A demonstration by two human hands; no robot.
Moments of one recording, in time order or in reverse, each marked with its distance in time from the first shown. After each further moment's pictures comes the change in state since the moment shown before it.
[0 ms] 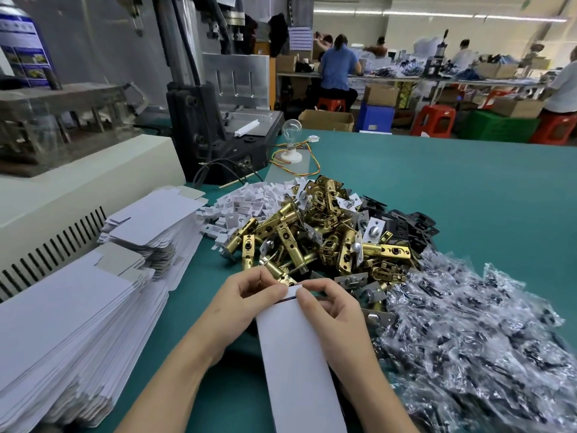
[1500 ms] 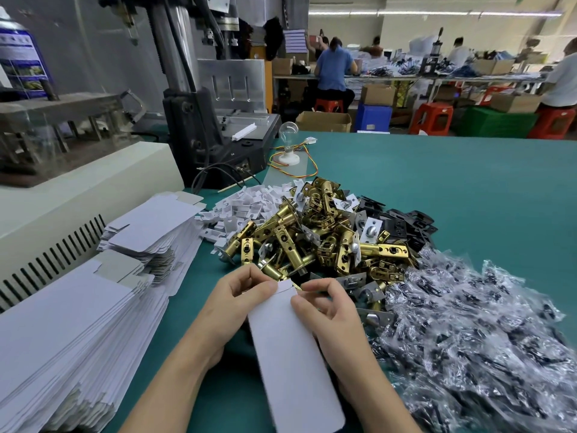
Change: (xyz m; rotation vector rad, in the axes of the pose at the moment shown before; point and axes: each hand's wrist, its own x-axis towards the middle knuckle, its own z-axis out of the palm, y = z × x) left_hand -0.001 0.005 0.000 -0.100 0.085 -0.025; right_hand -0.004 -0.006 0.001 0.086 -0.002 0.122
